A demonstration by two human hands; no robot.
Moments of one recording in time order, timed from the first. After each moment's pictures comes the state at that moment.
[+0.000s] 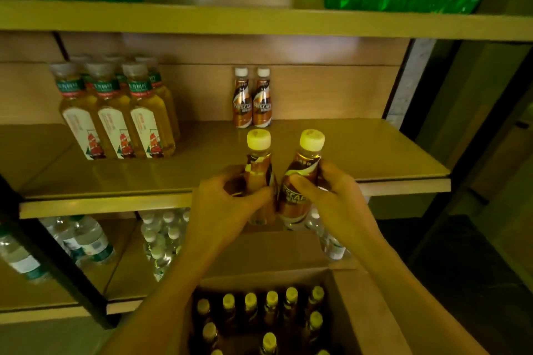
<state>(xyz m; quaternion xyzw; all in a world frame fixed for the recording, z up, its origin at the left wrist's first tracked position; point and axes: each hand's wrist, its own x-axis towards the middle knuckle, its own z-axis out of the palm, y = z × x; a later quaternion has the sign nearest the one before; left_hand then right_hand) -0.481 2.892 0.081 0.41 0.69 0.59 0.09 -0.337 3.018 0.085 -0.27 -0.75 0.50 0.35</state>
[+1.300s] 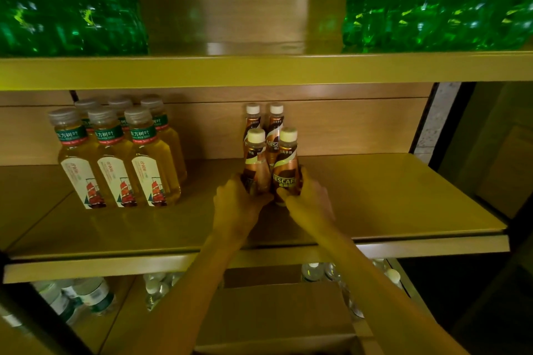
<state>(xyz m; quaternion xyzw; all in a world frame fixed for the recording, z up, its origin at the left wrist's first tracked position) -0.589 3.016 0.067 0.34 0.82 0.47 0.02 -0.478 3.122 0.067 -0.33 -0.80 0.40 0.31</state>
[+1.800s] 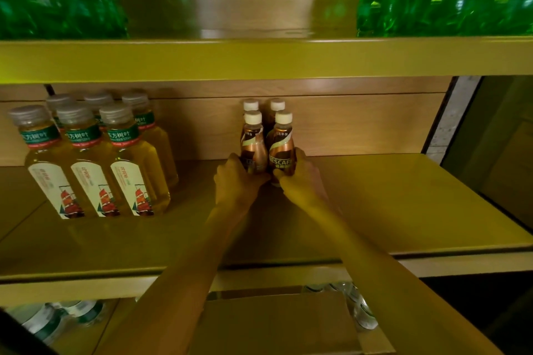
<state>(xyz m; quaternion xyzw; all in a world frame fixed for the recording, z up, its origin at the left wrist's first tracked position) -0.636 3.077 0.076 0.29 0.83 0.48 0.03 -0.535 3.181 0.069 -0.31 -0.79 0.43 0.31</state>
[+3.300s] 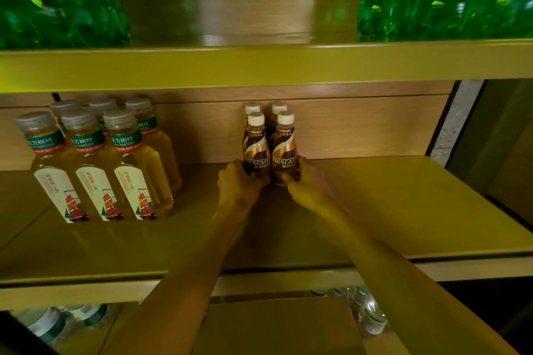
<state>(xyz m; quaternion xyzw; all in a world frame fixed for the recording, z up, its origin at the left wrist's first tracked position) -0.643 3.084 0.072 0.28 0.82 0.50 0.05 -0.536 3.208 0.055 -0.30 -0.81 0.44 0.26</state>
